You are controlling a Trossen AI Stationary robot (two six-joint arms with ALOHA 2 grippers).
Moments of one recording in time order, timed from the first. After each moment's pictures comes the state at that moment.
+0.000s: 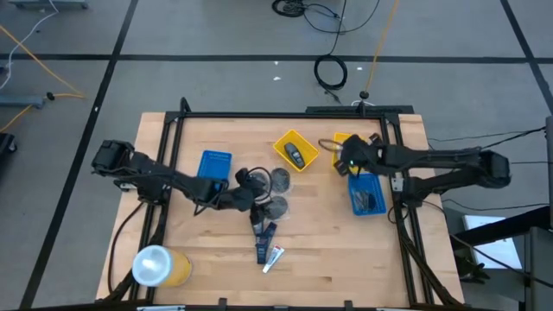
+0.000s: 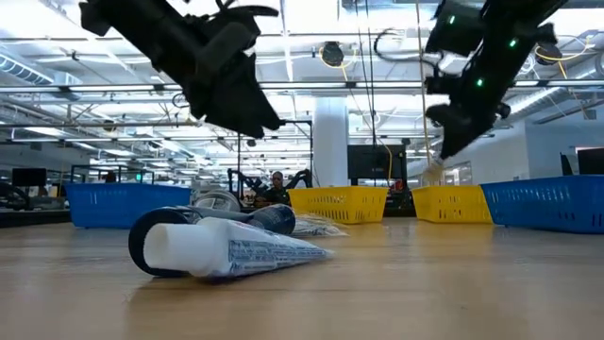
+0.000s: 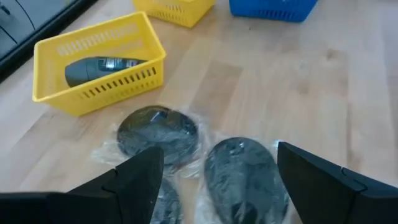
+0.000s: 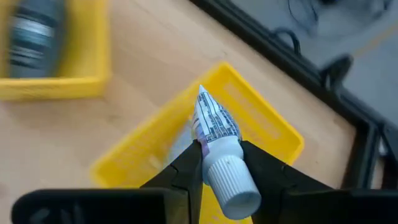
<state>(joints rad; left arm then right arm) -0.22 1.55 0.86 -0.01 -0.46 -0.34 -0.26 1.13 0.68 -0.63 0.60 0.48</state>
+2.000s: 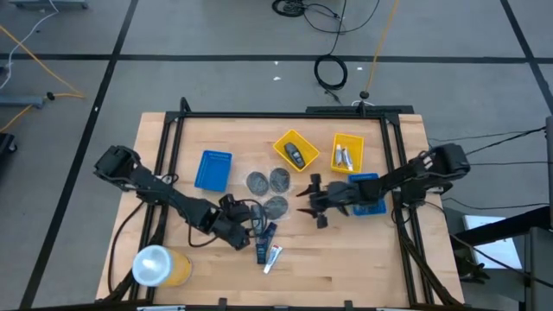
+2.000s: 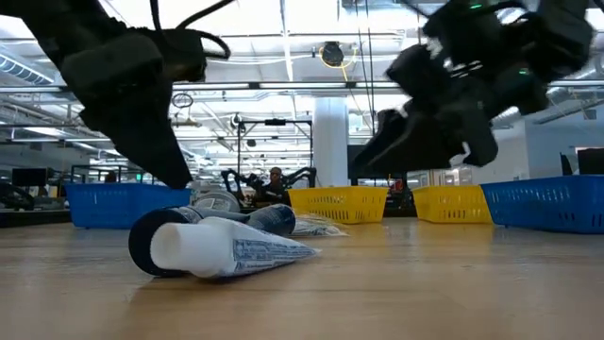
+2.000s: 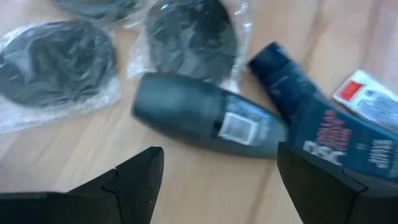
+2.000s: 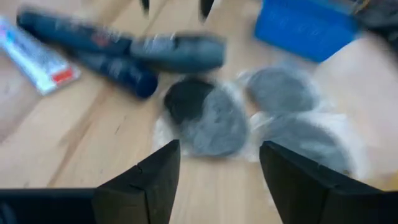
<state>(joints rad) -0.46 1.62 0.86 -0.32 -0.42 -0.76 0.13 1.60 0.53 0.58 0.10 -0.22</state>
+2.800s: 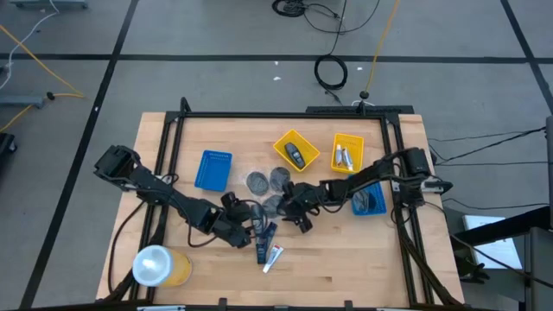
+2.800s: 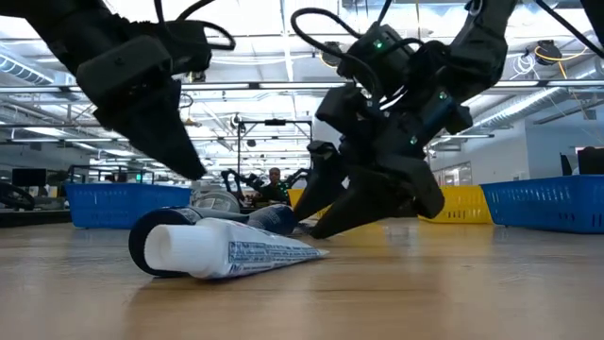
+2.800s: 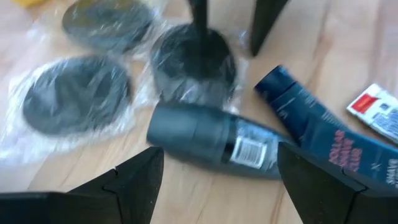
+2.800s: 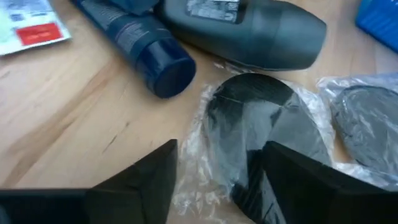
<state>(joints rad) -0.46 1.62 0.86 -0.27 -0.50 -0.67 0.06 1.93 0.86 0.37 -0.07 -0.46</state>
